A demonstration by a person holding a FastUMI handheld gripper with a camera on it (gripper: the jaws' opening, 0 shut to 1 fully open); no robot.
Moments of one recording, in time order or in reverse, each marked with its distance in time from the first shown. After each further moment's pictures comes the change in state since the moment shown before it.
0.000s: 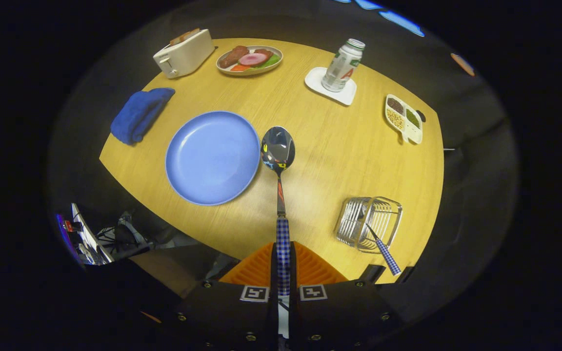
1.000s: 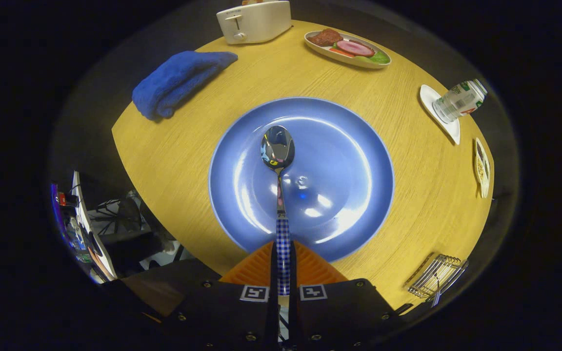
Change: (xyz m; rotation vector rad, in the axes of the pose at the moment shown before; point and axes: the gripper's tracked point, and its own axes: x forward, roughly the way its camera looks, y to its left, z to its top) arm 0.112 0.151 0.048 -0.234 -0.008 0.146
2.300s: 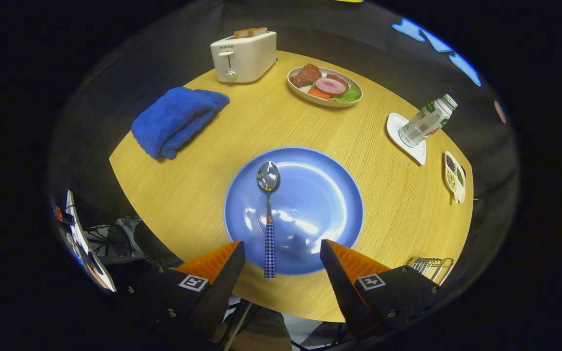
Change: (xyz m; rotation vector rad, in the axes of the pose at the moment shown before) arm -0.028 0.002 0.041 0.039 -0.177 -0.115
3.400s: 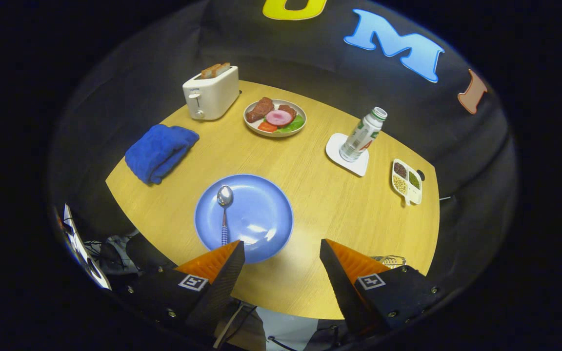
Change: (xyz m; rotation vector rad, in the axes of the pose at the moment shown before) arm -0.093 -0.066 0.014 0.050 -0.177 -0.096
